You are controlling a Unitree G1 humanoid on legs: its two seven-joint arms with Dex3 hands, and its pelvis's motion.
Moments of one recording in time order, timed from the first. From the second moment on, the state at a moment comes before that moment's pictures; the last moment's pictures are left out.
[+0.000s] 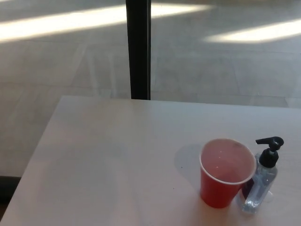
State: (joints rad) left_arm 0.03 0.57 0.30 1.03 0.01 0.06 0.06; right_arm 0.26 -0.51 -0.62 0.80 0.13 -0.03 0.05
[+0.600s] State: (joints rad) left_arm 0.02 0.57 0.34 1.05 -0.02 0.08 0.08; right_arm -0.13 -0.61 -0.87 0.44 0.33 0.10 0.00
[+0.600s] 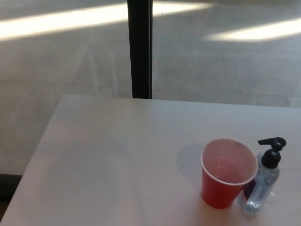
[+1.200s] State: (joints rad) left_arm 0.02 0.57 0.34 1.06 -0.02 0.08 0.08; right_arm -0.32 -0.59 -0.70 -0.13 0.45 0.23 -0.03
